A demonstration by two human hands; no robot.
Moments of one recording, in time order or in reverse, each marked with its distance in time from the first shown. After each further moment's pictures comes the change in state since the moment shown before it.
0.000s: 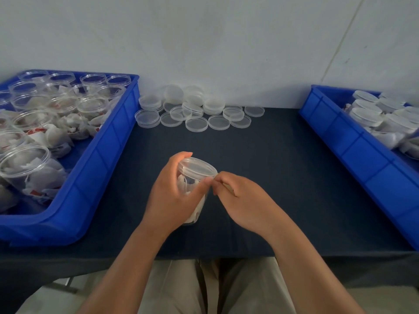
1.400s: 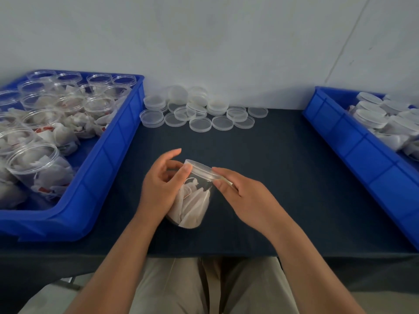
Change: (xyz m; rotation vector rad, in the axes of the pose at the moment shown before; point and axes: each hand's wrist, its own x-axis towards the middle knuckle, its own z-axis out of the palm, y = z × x) left_hand 0.012 -0.018 -0.019 -0.219 0.041 -0.105; right_hand 0.006 0.021 0.010 -0.029 0.083 -0.019
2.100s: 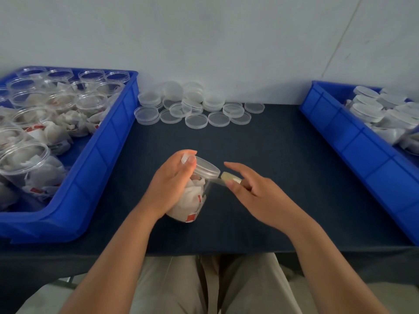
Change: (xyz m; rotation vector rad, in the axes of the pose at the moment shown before) left_hand 0.013 0.010 0.012 0.164 -0.236 -0.029; right_hand -0.003 0.033 -0.016 0.068 -0.078 -0.002
